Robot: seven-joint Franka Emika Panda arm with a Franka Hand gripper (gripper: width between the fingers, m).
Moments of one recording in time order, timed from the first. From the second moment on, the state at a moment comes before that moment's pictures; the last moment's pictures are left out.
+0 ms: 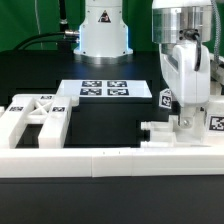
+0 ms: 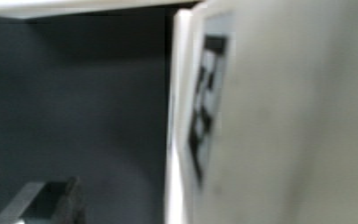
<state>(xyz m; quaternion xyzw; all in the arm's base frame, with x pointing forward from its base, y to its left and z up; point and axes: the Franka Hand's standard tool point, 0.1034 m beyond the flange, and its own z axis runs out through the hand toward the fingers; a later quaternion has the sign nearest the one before) 0.565 0.081 0.027 -0.67 0.74 -0.02 0.06</state>
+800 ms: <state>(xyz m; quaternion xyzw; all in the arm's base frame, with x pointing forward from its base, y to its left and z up) 0.582 0.103 0.076 -0.68 0.73 -0.02 0.10</state>
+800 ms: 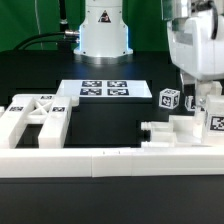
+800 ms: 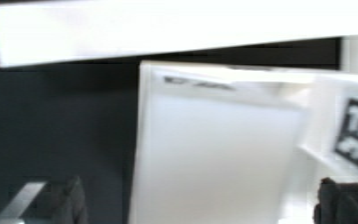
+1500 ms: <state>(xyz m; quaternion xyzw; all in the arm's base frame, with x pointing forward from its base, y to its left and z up) 0.579 0.112 0.065 -0.68 0.72 -0.02 0.09</state>
